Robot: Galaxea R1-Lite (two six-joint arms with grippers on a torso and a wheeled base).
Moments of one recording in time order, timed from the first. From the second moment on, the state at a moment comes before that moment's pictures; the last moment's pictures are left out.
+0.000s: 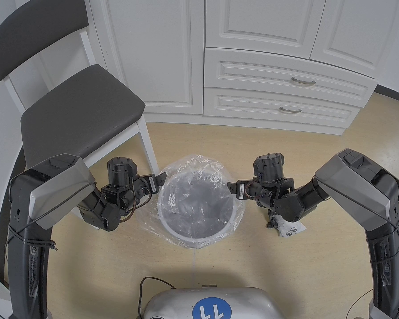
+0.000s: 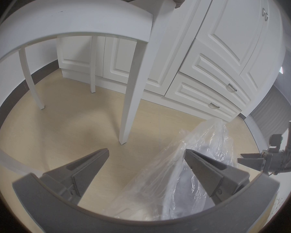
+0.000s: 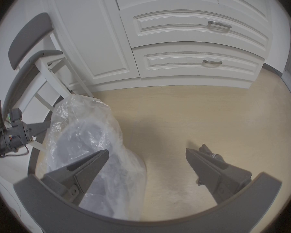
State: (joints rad) left arm -0.29 2.46 -1.18 -0.97 0.04 -0.32; right arm 0.46 2.45 -1.38 -0.63 -0.21 0.24
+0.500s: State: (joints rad) left arm -0.27 2.52 -1.26 -0.97 0.08 -0.32; right arm 0.40 2.52 -1.46 -0.62 -0.21 0.21
